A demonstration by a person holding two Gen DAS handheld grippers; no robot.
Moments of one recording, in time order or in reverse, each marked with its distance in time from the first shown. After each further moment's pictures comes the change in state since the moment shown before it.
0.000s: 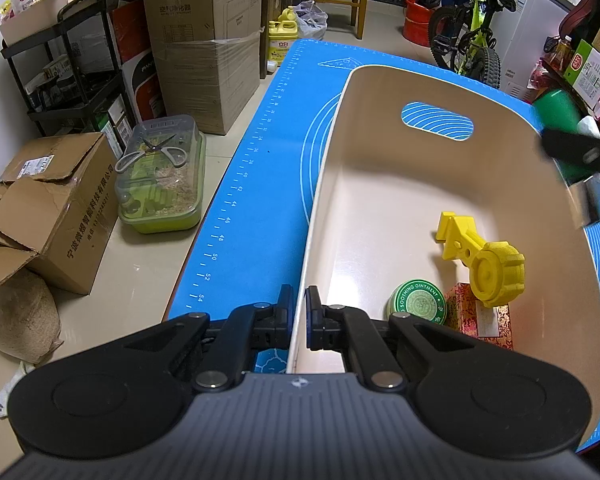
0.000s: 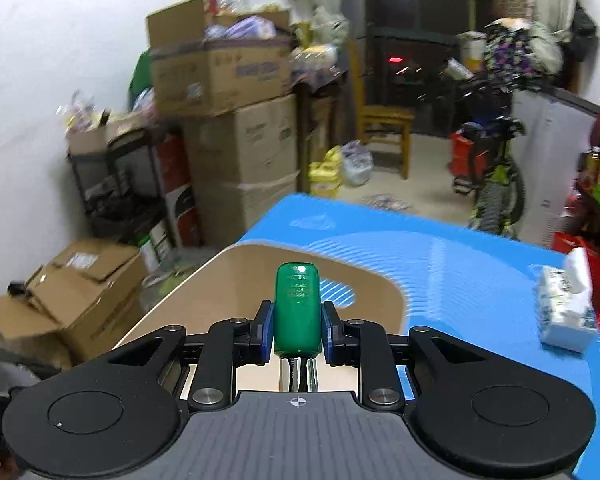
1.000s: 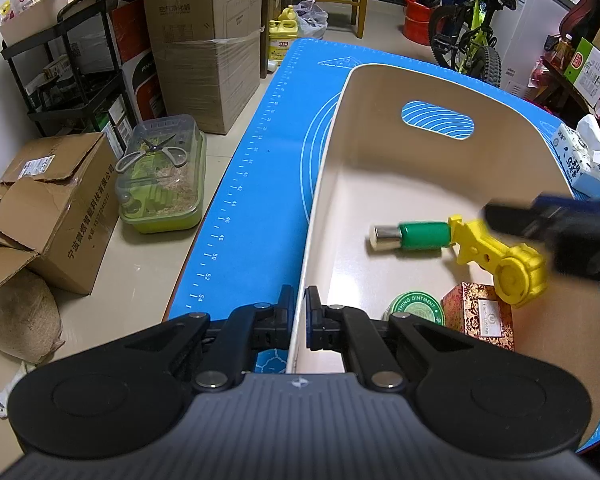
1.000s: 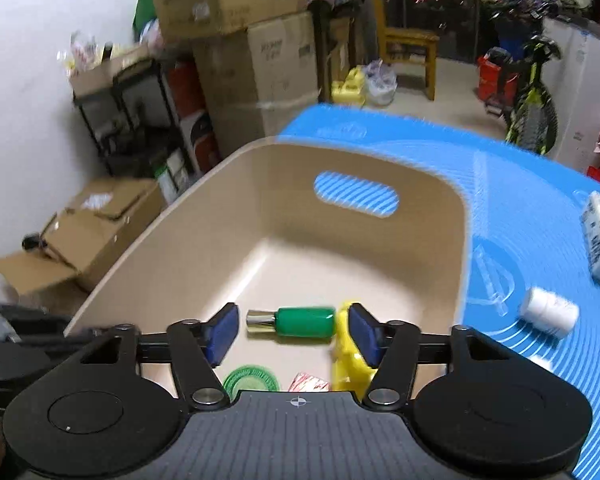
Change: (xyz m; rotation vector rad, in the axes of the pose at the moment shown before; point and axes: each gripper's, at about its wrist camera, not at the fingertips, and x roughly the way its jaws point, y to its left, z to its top) left arm 0.000 0.001 0.002 -0.003 0.007 -0.001; right arm 0.039 -0.002 -0.025 0.055 0.200 0.069
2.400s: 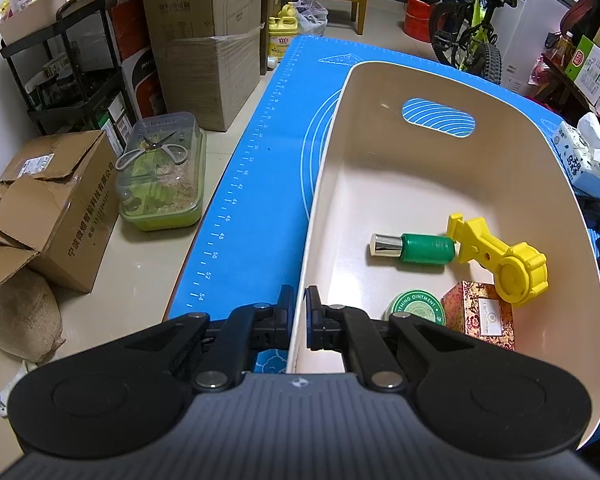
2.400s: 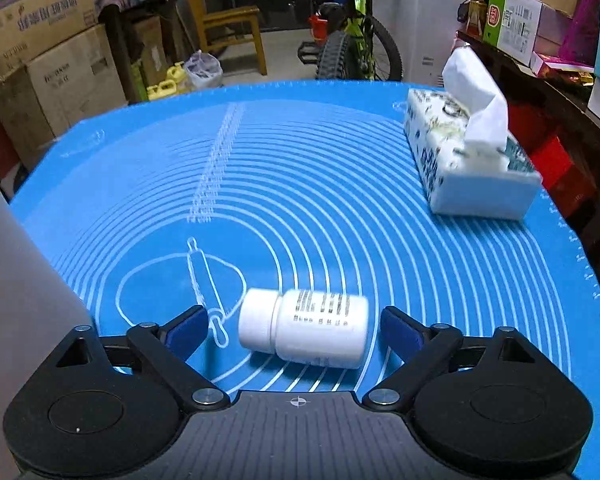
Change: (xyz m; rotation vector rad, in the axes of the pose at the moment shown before) left arm 0.002 0.001 0.003 0.003 0.012 0.001; right arm 0.094 -0.213 -0.026 0.308 0.036 -0.337
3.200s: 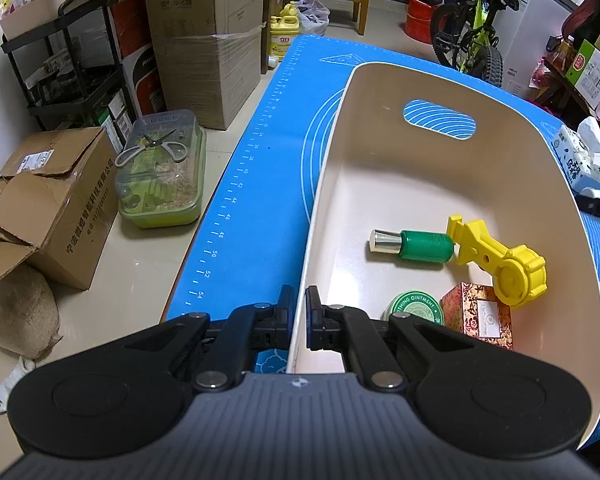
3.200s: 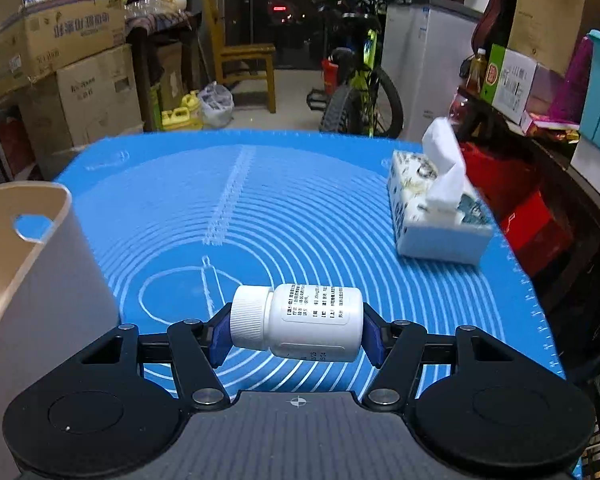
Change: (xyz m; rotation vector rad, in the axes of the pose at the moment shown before) left arm 0.000 -0.001 0.000 -0.013 0.002 -0.005; right arm -0.074 -0.001 -0.006 -0.094 -0.139 -0.015
